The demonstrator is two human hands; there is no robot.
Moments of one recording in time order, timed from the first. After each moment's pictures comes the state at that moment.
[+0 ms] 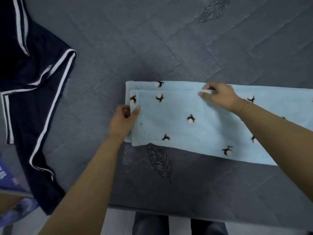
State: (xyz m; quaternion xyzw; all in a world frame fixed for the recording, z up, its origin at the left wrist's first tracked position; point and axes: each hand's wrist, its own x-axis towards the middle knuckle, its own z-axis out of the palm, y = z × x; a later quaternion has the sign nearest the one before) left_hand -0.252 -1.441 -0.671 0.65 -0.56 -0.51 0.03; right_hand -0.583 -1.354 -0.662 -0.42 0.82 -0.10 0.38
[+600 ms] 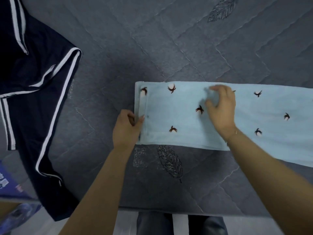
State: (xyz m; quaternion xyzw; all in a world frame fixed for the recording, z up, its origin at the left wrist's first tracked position) left_hand -0.224 -1.437 -0.663 0.63 -0.64 -0.44 0.04; right_hand -0.495 -1.338 -0.645 -0.39 0.88 -0.23 0.16
